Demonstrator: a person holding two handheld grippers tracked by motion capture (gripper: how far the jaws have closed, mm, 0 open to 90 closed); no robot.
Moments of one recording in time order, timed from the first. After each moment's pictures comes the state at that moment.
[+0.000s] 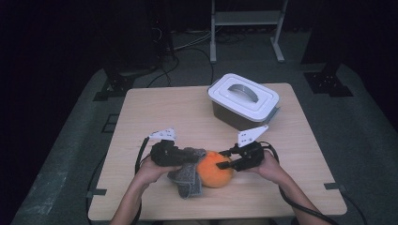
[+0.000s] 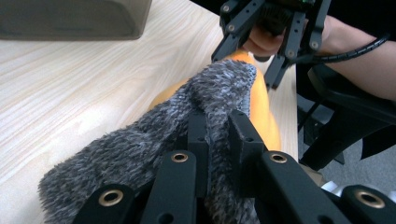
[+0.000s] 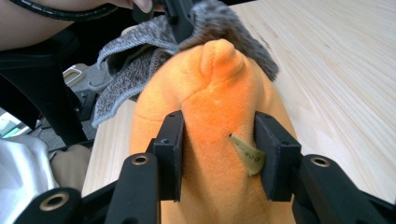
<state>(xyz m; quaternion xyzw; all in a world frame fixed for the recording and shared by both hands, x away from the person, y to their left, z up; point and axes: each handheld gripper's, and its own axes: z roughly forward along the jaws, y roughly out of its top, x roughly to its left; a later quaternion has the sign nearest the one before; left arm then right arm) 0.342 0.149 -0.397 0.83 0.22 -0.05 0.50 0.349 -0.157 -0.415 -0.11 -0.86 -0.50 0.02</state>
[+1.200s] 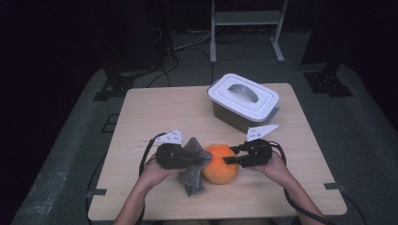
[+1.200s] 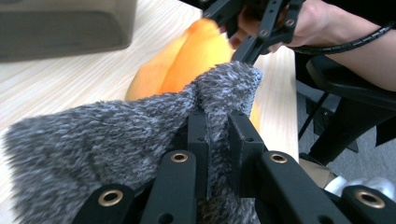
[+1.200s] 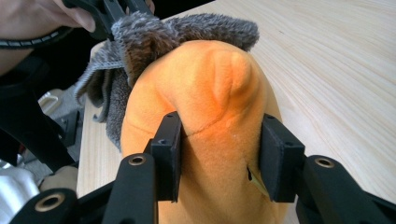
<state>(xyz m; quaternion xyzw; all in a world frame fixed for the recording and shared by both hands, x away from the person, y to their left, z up) 0.333 0.134 -0.391 0.84 0.20 -0.03 0.50 0.349 -0.178 -0.412 -0.20 -0.84 -0.50 0.01</state>
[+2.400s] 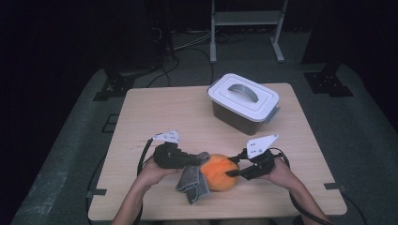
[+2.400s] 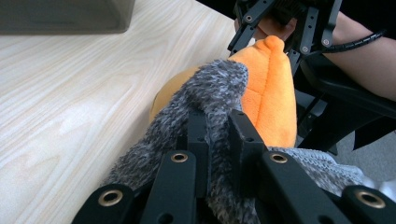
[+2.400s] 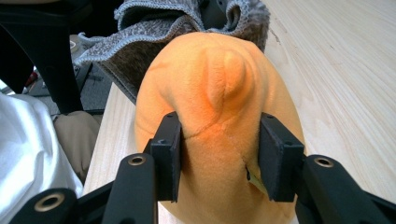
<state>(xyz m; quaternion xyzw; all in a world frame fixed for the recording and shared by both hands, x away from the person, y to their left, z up) 0.339 0.142 -0.400 0.84 0.21 -0.06 0.50 0.325 -0.176 -0.413 -0.05 -0.87 -0.48 -0.02</state>
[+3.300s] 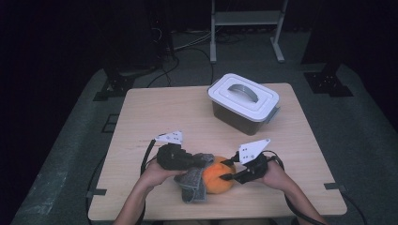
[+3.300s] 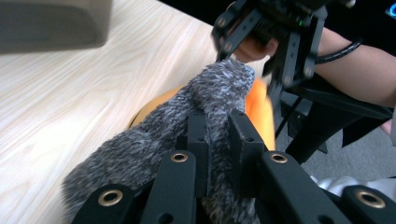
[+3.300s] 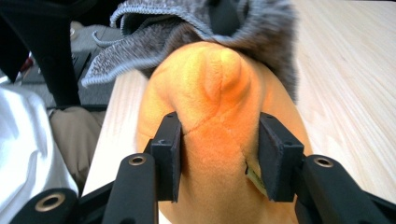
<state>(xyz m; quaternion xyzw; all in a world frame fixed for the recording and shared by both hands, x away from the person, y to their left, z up) 0.334 0.135 -0.394 0.84 0.19 -0.07 0.51 0.316 -0.157 -0.411 -0.02 -0.88 -0.48 -0.04</state>
